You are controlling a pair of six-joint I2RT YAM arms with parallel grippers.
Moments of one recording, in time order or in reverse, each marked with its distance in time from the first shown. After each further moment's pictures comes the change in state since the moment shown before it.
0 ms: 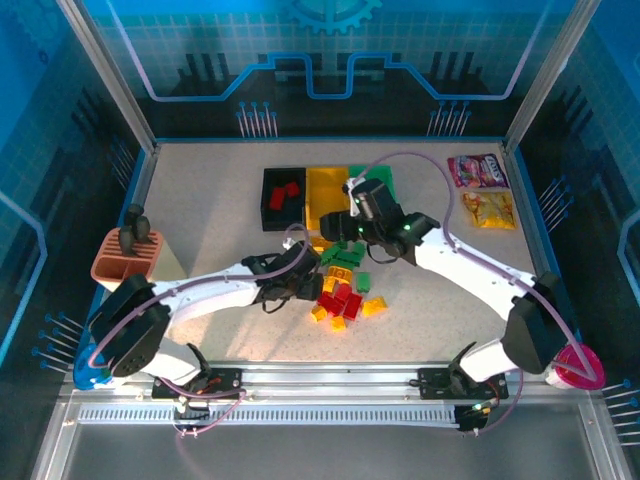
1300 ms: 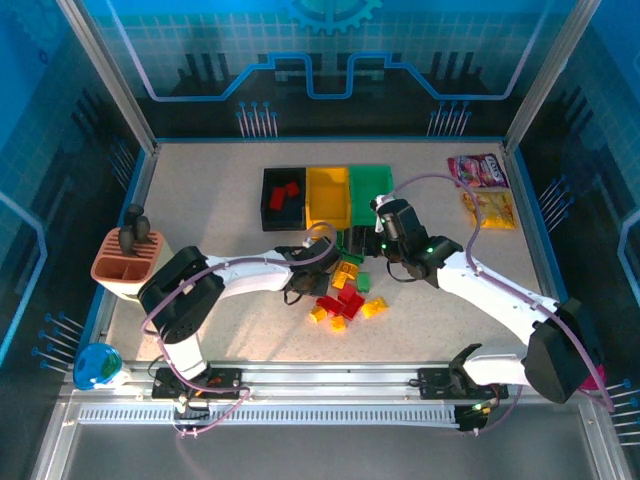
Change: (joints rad) left arm 0.002 0.274 0.153 -0.013 -0.003 0.026; right arm -0.064 -0.163 -0.237 0.077 -0.001 0.082
